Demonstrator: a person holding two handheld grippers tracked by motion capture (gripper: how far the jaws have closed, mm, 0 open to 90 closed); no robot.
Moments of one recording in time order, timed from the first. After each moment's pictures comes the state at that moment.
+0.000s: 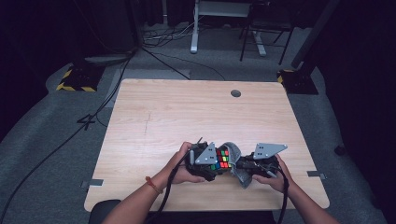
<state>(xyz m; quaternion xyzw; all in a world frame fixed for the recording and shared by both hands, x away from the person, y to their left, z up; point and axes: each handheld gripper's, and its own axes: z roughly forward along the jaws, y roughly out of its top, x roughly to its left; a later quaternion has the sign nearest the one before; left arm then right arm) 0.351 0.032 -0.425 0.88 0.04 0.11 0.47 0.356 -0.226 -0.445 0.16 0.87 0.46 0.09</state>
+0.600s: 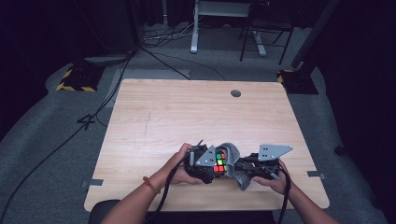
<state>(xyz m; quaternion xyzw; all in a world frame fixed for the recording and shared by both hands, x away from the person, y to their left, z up) 0.351 0.029 -0.435 0.90 0.03 0.11 0.41 0.349 -0.228 -0.436 0.14 0.84 0.52 0.07</state>
